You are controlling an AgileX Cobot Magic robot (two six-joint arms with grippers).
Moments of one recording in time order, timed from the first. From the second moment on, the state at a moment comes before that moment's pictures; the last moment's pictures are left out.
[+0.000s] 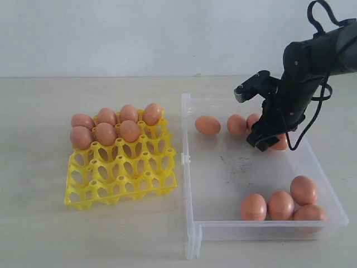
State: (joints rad) left arm 0.02 0.00 0.00 -0.31 0.15 0.27; right arm 0.26 2.08 -1.37 -0.08 0.67 -0.39
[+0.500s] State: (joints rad) left arm 0.02 0.00 0.00 -0.31 0.15 0.27; right arm 0.26 2.05 -1.37 -0.05 0.62 -0.24
